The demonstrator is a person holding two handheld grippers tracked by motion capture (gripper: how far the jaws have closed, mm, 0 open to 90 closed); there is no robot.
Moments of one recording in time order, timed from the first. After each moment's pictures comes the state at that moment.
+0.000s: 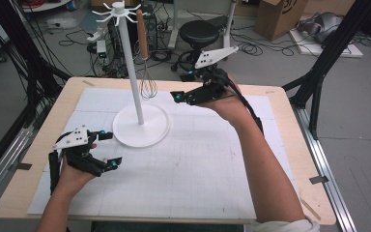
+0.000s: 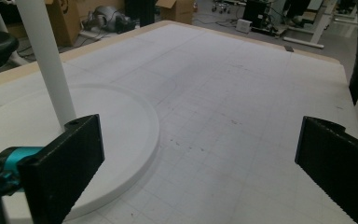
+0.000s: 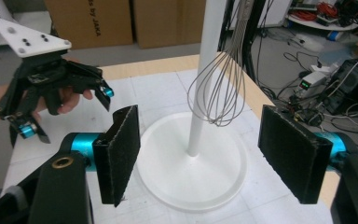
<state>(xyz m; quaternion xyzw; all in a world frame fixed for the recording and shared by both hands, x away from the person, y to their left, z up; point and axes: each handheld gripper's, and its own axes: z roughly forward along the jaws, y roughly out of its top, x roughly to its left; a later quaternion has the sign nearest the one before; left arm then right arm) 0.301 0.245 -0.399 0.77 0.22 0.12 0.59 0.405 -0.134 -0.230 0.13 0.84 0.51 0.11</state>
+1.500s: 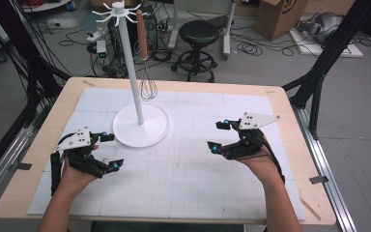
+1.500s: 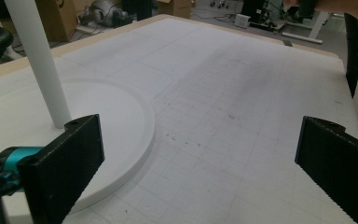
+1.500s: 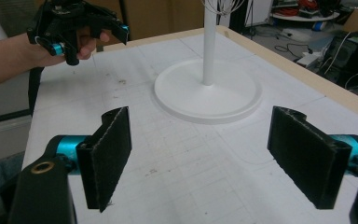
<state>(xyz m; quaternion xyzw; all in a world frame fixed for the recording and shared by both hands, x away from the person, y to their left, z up) 0.300 0.242 -0.403 0.78 0.22 0.11 0.58 0.326 -0.235 -0.346 0.19 0.80 0.55 0.11</state>
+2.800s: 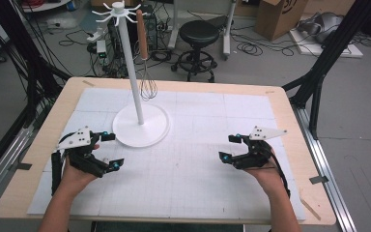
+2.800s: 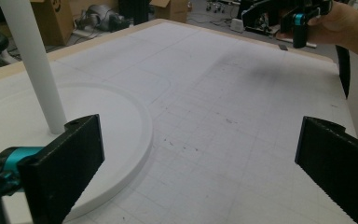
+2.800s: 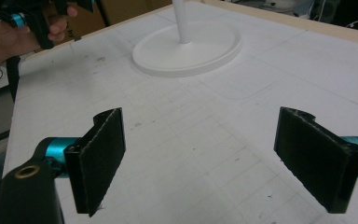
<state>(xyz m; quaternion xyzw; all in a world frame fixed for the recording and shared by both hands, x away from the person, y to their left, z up) 0.302 0.241 -0.403 0.77 0.21 0.11 0.59 0.321 -0.274 -0.399 0.28 0.79 0.54 0.08</state>
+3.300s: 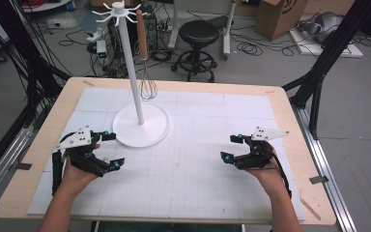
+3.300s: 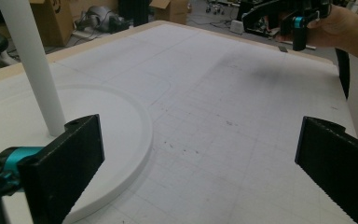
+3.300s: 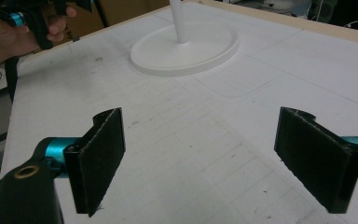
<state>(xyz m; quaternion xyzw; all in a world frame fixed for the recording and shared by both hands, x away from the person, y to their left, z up) 0.304 0.240 -0.403 0.77 0.21 0.11 0.59 0.321 -0.278 -0.402 0.28 0.79 0.55 0.08</state>
